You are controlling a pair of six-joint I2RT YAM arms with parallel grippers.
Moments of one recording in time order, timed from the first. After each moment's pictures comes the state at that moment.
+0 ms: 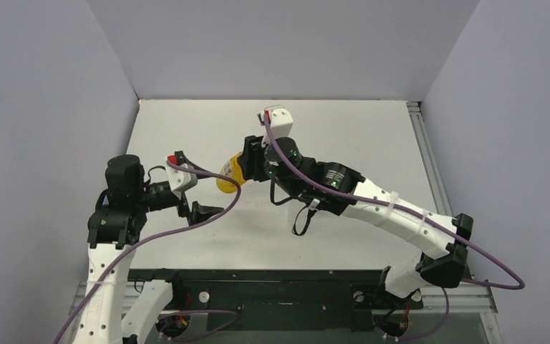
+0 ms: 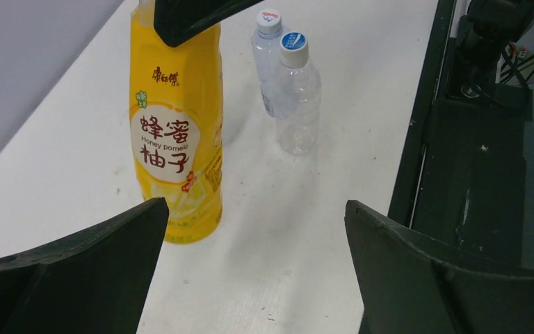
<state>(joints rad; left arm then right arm) 0.00 0.82 1.08 -0.84 1.09 0.59 1.12 1.52 1.64 -0.52 0.47 0.48</state>
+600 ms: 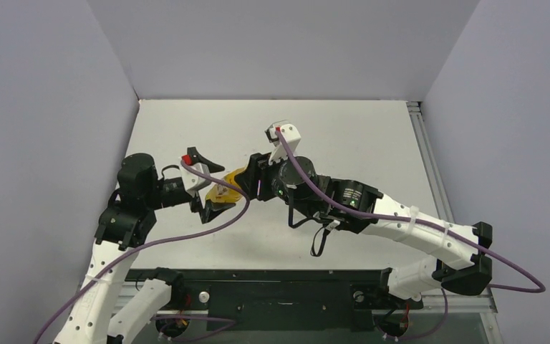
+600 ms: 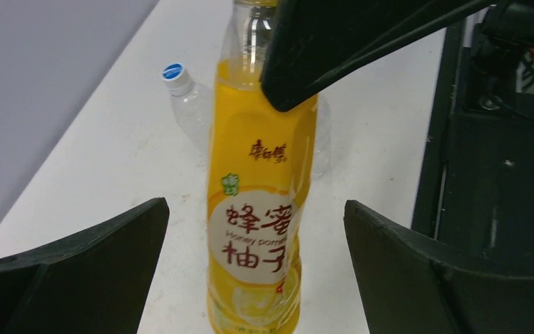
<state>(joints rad) -0.24 0.78 1.00 -0.52 0.88 0.43 1.23 1.36 1.52 -0.46 0.42 0.54</state>
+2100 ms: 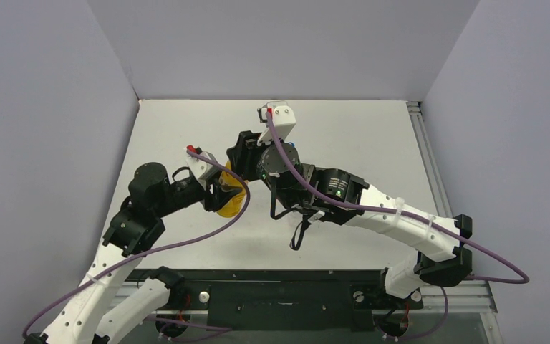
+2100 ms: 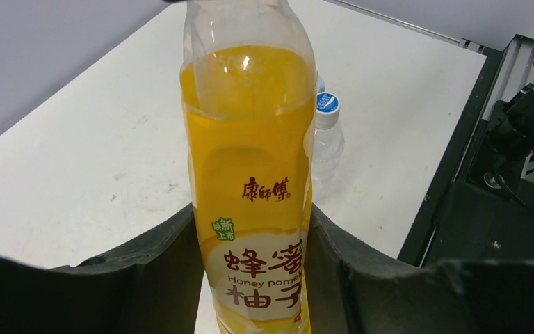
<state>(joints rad) -0.47 0.74 0.93 -0.37 0.51 0.09 1.27 1.52 1.80 -0.50 0.66 0.52</state>
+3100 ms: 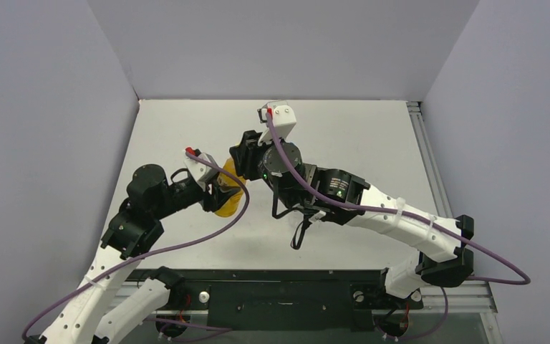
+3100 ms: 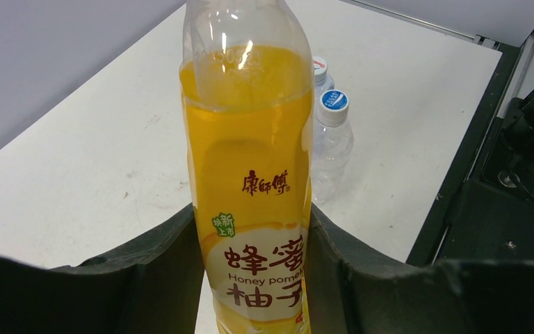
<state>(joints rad) -0.48 0.73 0.93 -0.37 0.47 0.12 1.26 1.51 1.78 -0.47 0.66 0.48</state>
